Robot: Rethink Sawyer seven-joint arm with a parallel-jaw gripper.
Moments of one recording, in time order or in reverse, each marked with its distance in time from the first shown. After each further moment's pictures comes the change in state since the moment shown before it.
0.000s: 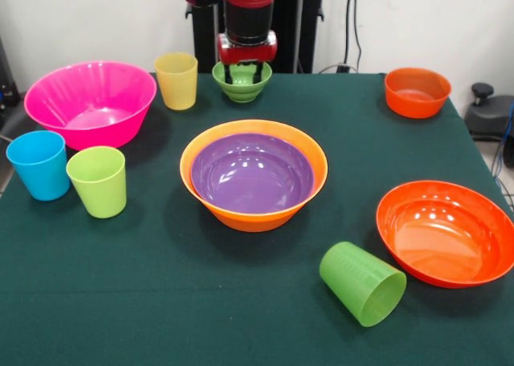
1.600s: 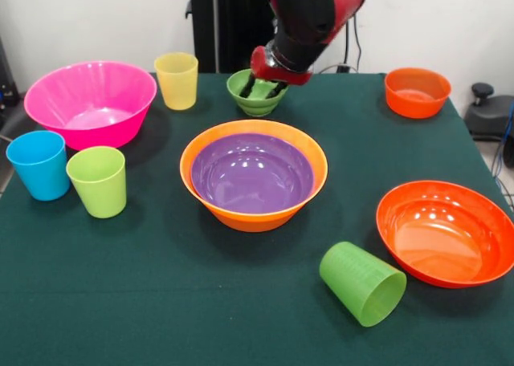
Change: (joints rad) arm 0.324 0.050 0.002 -0.208 0.097 0.464 0.017
